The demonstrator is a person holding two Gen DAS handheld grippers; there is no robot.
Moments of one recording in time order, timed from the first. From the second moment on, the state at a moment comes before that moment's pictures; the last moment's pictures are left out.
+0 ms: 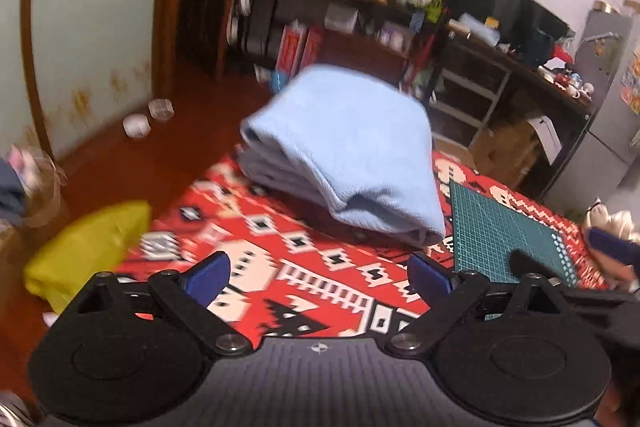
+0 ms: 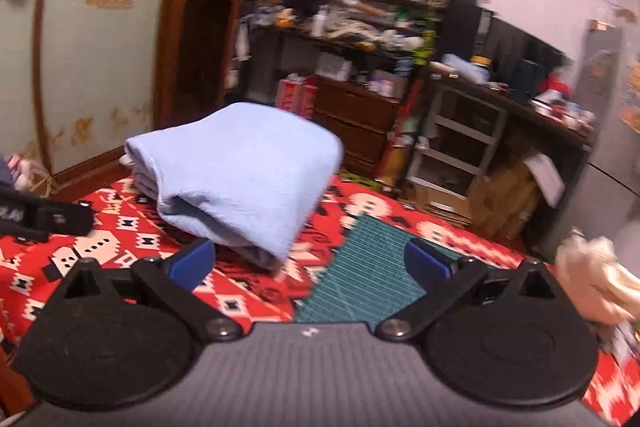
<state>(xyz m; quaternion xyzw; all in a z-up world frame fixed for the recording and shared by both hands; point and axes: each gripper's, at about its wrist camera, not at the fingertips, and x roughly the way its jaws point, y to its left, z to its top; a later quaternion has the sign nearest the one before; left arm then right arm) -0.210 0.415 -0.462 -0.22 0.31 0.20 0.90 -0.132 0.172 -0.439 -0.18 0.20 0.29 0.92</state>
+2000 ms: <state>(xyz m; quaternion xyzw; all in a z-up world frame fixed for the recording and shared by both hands) 0.069 0.530 -0.485 -0.31 0.38 0.04 0.87 0.234 0.269 -0.505 0.14 0.42 0.38 0.81</state>
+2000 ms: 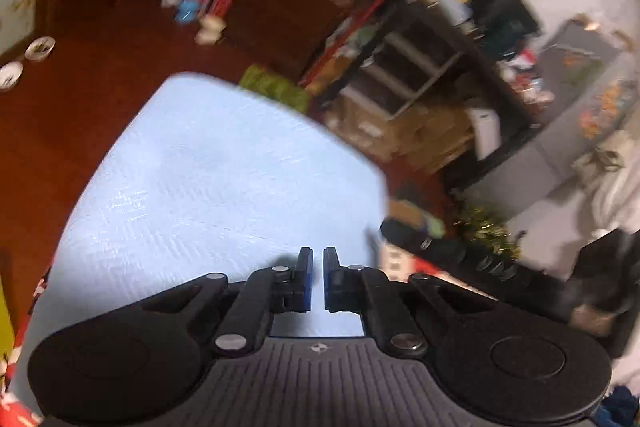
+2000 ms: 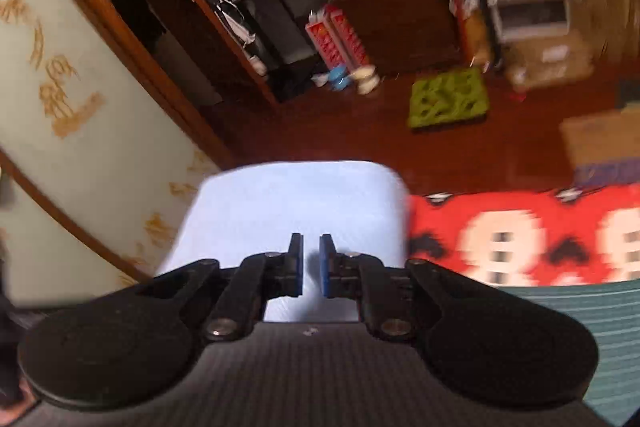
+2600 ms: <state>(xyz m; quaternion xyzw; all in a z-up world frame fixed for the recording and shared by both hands) 0.000 0.588 -0.501 -0.36 0.34 0.10 0.87 0.274 0.325 -0.499 0.10 0.45 0.39 0.80</state>
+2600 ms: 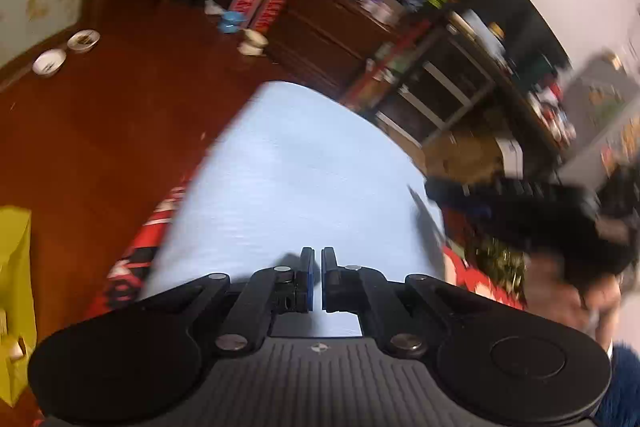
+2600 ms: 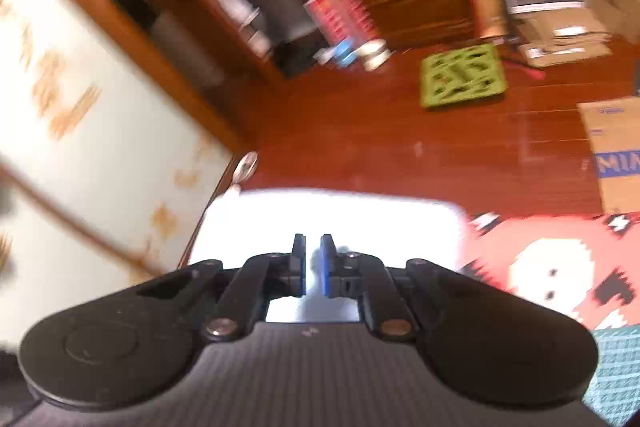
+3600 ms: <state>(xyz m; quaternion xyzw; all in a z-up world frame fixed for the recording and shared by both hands) -0.069 0.639 -0.524 -0.47 0.28 0.05 0.83 0.265 0.478 -0.490 0.01 0.46 0.37 0.81</state>
